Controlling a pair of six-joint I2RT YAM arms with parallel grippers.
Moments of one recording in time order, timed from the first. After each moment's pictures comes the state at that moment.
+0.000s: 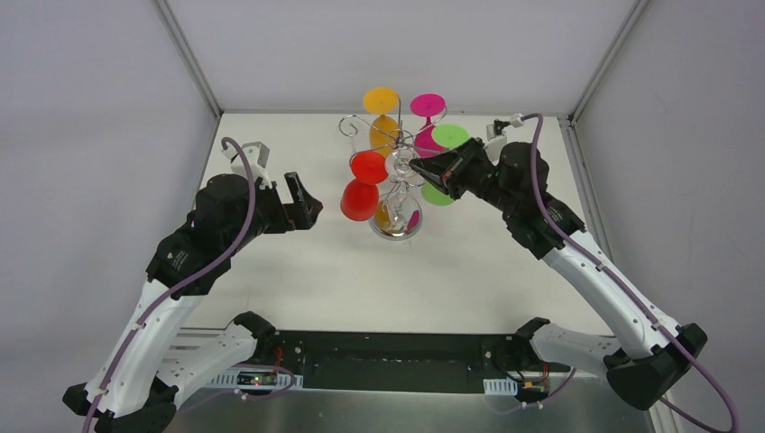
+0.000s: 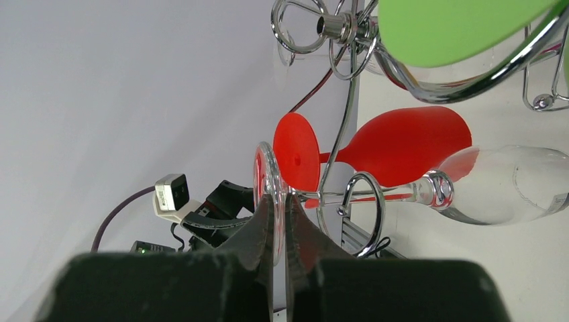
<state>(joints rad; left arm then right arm) -0.53 0.79 1.20 -0.85 -0.15 -0.49 0.63 1.08 1.16 -0.23 -0.19 1.33</state>
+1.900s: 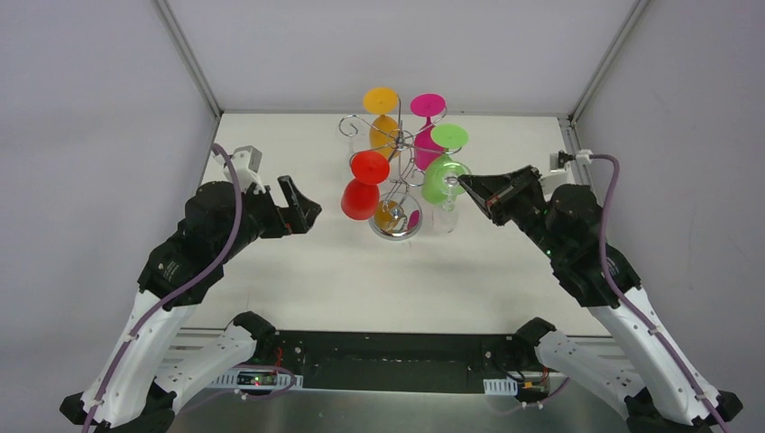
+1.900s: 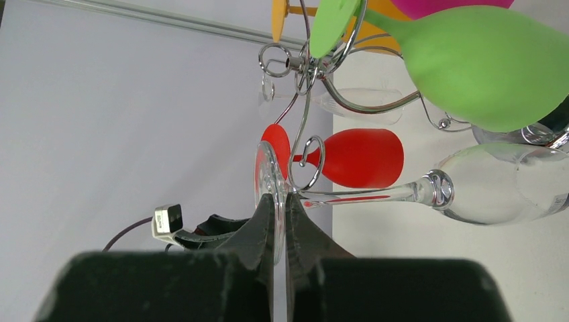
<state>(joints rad) -0.53 0.75 1.20 -0.85 -0.13 -0.52 0.63 0.78 1.08 -0.44 0.09 1.30</state>
